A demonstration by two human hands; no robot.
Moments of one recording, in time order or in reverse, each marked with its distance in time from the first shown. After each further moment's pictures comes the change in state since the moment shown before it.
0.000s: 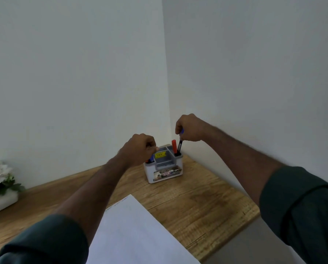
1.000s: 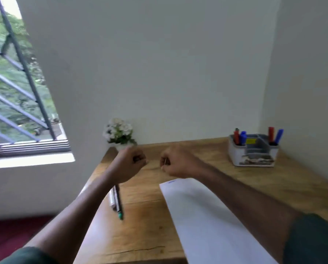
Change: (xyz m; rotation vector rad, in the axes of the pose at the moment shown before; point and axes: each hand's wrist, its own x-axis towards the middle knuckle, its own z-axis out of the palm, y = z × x) left_hand -0.277 -0.108 -0.120 0.107 0.229 -0.412; right_hand -0.085 -0.279 0.139 0.301 -0.220 -0.503
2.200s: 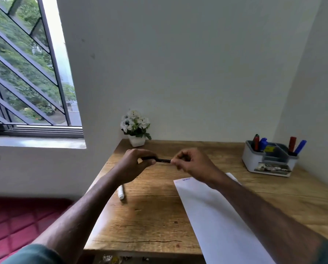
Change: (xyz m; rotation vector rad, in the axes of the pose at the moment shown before) left_hand -0.036 -0.041 -0.008 -0.108 -0.010 0.055; right_hand -0.010 -0.011 0.026 0.525 0.100 0.076
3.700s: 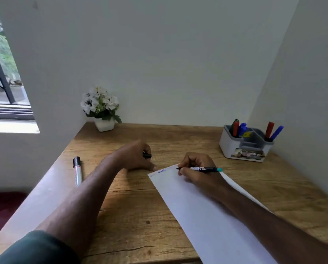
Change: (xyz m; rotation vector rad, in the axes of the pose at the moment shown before) left_hand 0.069 0.017 0.075 0.016 -0.481 -0.259; right_hand -0.049 0.066 -0.037 0.061 0.138 0.129
